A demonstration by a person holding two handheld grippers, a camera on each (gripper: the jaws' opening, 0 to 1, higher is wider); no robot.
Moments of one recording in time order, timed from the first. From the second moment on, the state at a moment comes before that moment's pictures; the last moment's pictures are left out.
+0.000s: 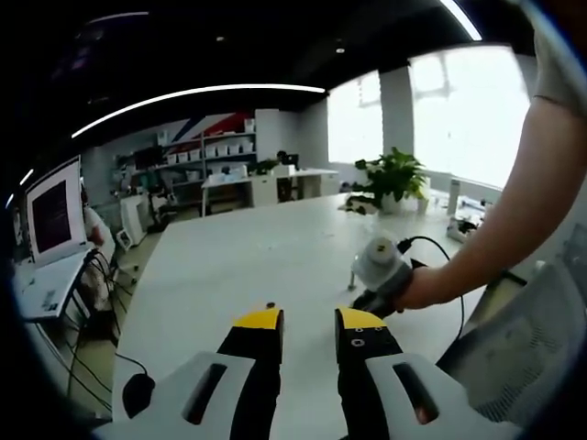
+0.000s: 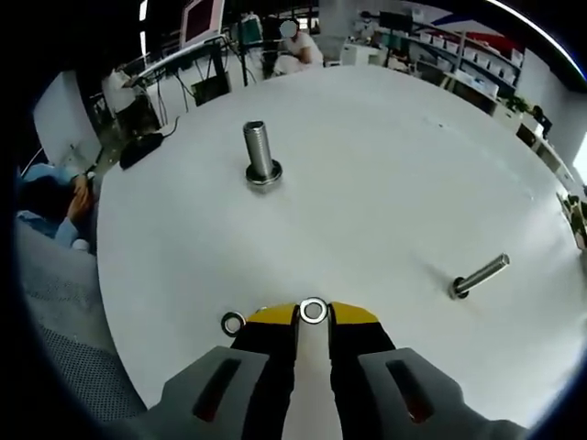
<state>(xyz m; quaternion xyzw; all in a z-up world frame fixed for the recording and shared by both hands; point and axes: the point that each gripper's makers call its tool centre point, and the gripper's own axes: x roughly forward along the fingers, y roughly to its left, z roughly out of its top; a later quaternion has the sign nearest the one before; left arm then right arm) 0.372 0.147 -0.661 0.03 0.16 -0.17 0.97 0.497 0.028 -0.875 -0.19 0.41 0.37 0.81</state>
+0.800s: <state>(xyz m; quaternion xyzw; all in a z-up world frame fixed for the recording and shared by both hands) 0.372 0.146 -0.663 0.04 0.16 -0.17 0.97 0.500 0.019 -0.874 -0.19 0.42 0.37 0.81</state>
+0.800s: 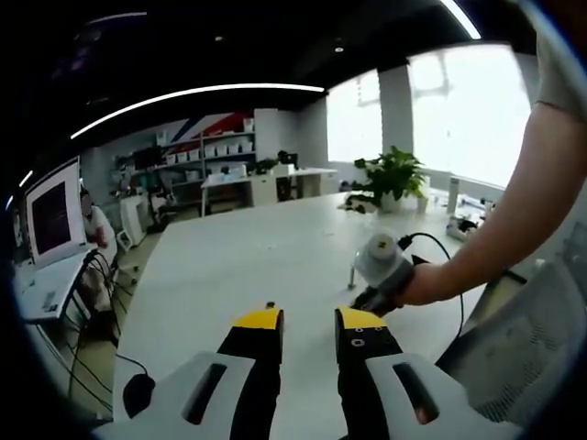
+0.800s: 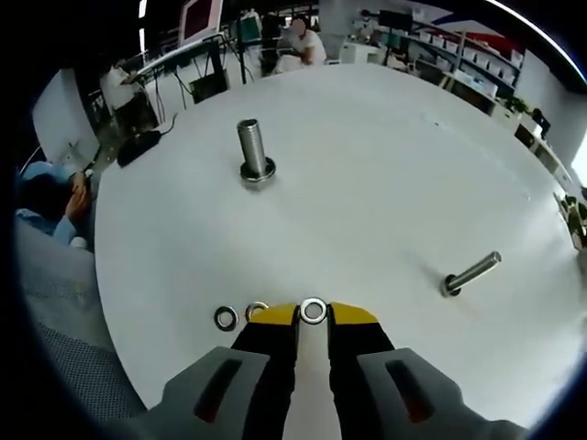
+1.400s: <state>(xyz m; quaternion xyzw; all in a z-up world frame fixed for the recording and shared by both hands) 0.372 0.144 -0.665 0.04 0.17 -0.18 0.97 0.506 0.001 -0.865 -0.19 0.42 0.37 0.81</state>
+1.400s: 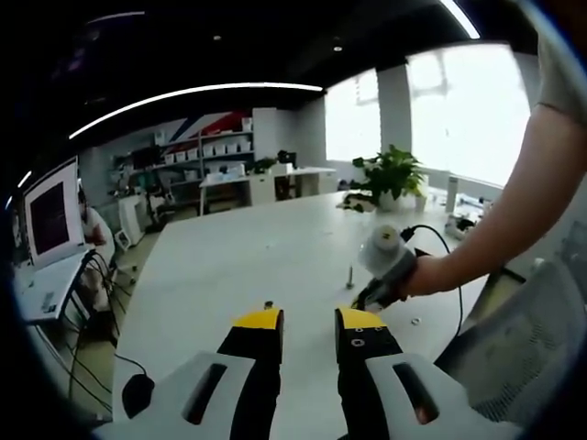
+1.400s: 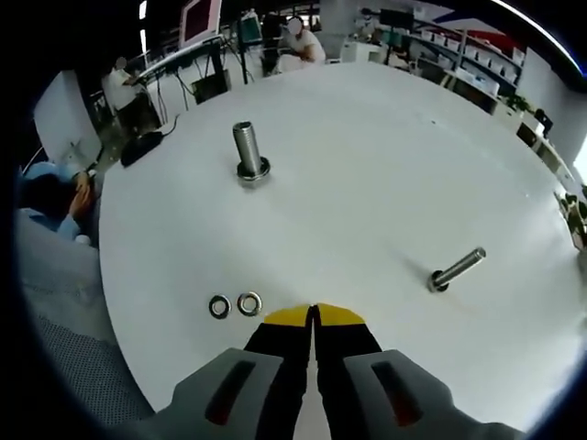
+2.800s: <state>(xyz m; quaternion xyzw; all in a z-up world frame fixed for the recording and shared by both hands) 0.371 0.141 -0.661 0.04 0.16 -0.18 0.97 0.456 -0.074 -0.859 -0.21 0.46 0.37 0.78</state>
